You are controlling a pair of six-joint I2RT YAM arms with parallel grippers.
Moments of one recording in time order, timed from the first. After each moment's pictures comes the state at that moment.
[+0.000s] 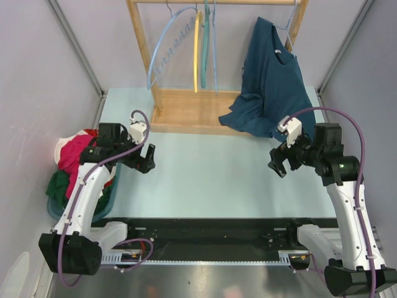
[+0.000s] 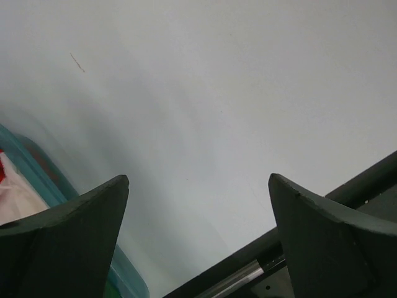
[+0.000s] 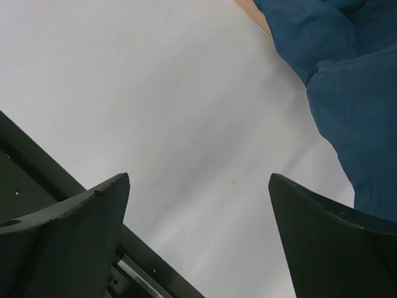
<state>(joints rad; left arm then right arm) -0.05 1.04 0.97 -0.86 0.39 0.34 0.07 0.89 1.14 -0.97 -0.48 -0.50</state>
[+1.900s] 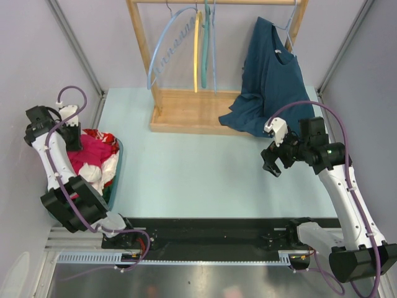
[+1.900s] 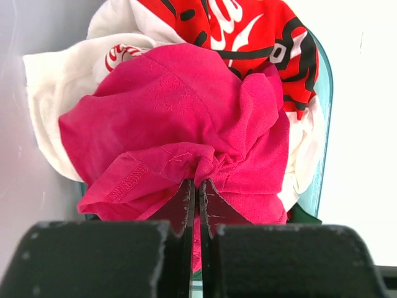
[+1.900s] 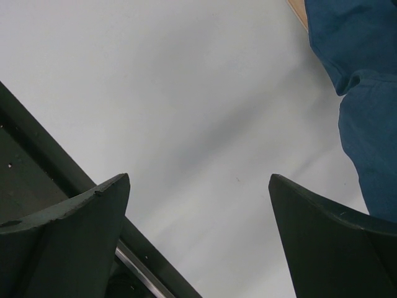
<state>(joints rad) 0.63 1.47 1.41 -0.96 0.30 0.54 0.18 1.02 1.16 -1.01 -0.43 -0.57</state>
